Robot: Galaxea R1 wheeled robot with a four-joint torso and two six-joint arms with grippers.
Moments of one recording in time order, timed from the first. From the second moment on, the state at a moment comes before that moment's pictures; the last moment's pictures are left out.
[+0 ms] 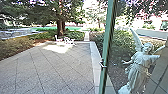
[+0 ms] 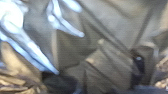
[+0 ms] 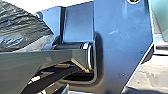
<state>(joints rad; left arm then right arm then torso) 1.51 3.02 -2.70 -0.25 -0.07 0.34 -1.56 3.08 -2.73 0.03 -0.03 -0.05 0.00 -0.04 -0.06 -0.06</state>
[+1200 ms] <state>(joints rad) 1.51 3.02 -2.70 -0.25 -0.08 0.34 -1.56 3.08 -2.73 0.03 -0.03 -0.05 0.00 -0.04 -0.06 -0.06</state>
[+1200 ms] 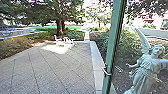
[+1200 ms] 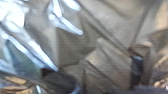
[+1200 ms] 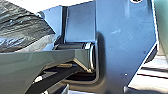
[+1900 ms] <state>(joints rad) 1.51 3.02 -2.70 -0.25 -0.07 0.34 -1.56 3.08 -2.73 0.03 -0.03 -0.05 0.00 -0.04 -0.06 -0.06</state>
